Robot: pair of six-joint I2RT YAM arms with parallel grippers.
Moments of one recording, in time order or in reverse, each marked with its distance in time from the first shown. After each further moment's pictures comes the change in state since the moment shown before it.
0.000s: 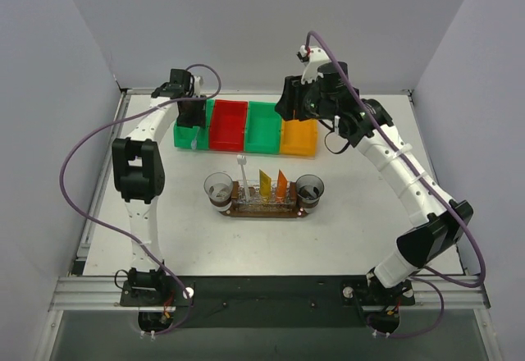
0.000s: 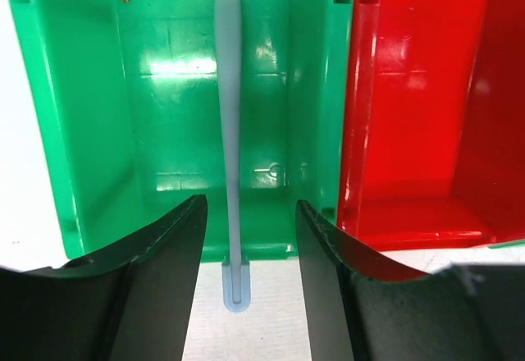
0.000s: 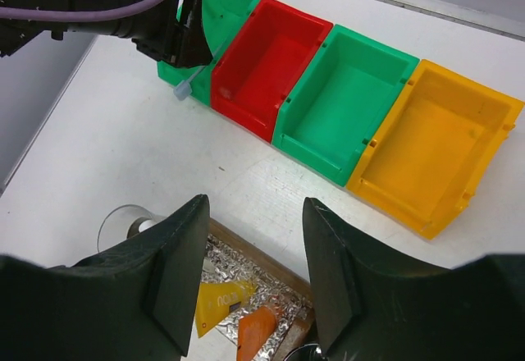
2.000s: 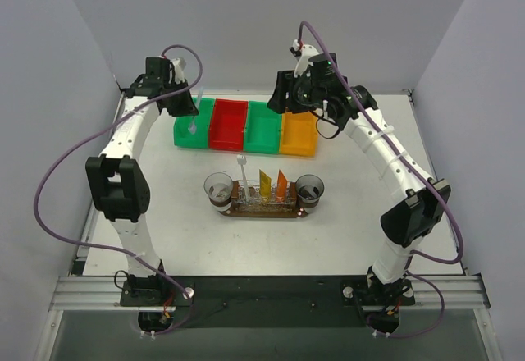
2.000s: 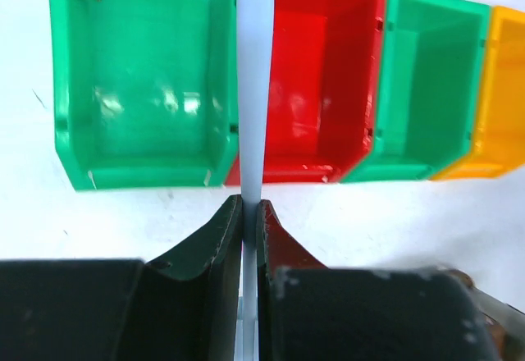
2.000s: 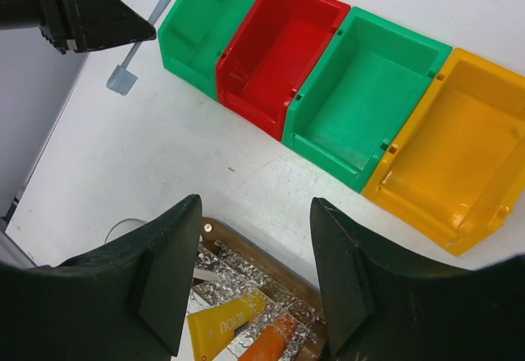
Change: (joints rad) left arm 0.046 -0.204 -0.045 -0.012 0.181 -0.151; right arm -0.054 0.192 0.160 -0.049 -0.097 0.049
